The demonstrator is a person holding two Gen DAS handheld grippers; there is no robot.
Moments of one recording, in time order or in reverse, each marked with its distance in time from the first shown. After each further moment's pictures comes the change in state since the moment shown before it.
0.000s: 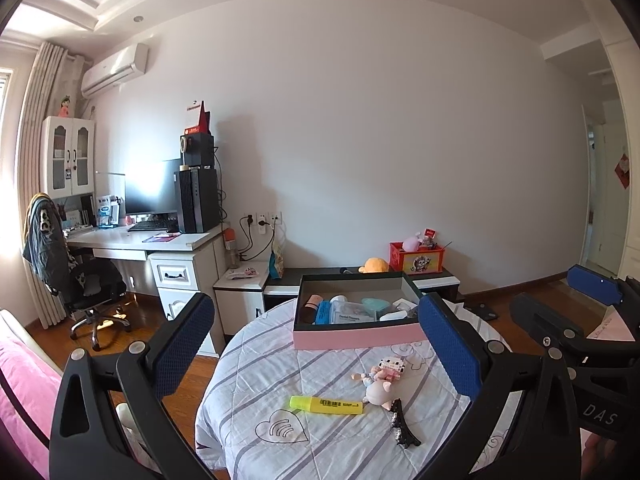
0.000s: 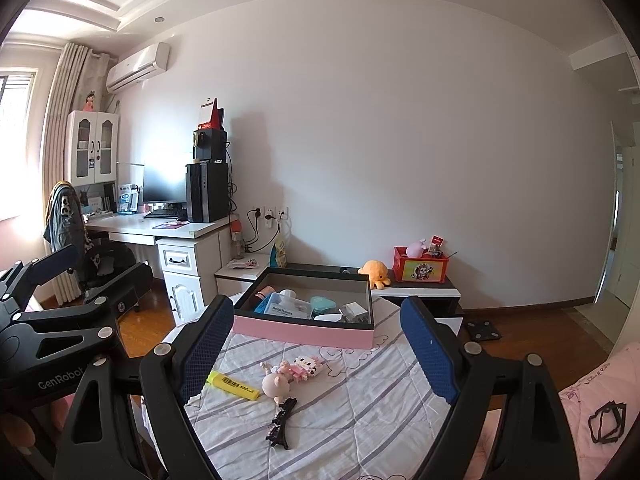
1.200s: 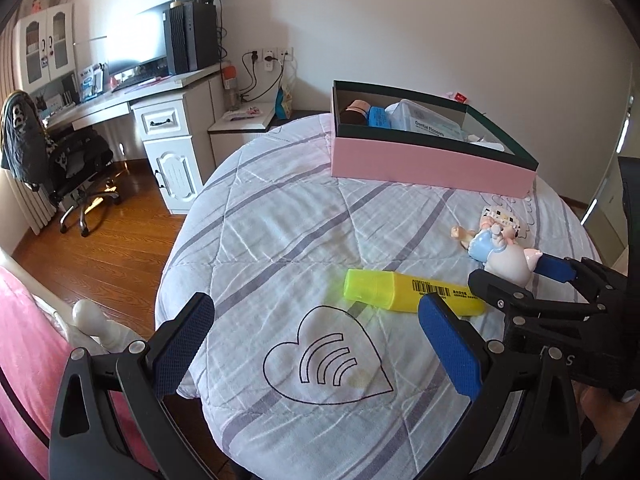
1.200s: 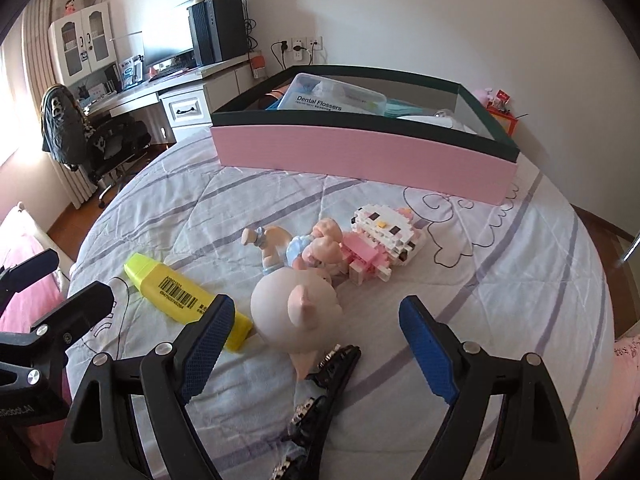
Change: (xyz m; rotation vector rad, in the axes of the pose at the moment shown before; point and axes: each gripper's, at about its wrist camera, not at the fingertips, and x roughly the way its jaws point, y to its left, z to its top) left arm 0.181 0.059 -0.143 -0.076 0.558 -0.005; right arm 0.239 0.033 -0.133 0.001 0.589 0.154
